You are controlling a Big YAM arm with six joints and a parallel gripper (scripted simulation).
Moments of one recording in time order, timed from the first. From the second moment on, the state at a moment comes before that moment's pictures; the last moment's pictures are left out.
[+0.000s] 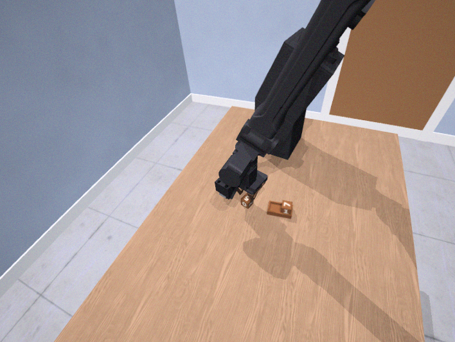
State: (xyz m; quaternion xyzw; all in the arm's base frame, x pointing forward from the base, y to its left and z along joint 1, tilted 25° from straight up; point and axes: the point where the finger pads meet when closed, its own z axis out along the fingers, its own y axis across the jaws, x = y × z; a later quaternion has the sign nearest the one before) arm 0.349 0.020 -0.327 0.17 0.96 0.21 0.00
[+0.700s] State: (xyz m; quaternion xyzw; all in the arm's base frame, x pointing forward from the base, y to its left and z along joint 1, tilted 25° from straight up) arm 0.349 0.020 -0.327 0.17 0.96 0.21 0.00
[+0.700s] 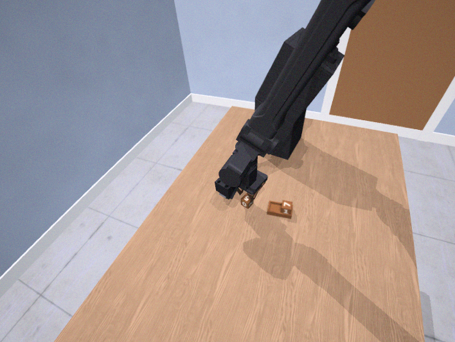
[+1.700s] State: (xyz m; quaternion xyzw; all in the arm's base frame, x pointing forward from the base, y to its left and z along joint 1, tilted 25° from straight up) arm 0.349 0.020 -0.327 0.17 0.96 0.21 0.00
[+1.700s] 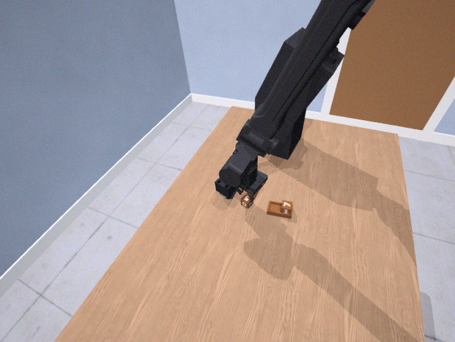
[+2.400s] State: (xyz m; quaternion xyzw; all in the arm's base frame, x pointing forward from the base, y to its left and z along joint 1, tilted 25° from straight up) arm 0.346 0.031 -0.349 0.17 0.96 0.21 0.00
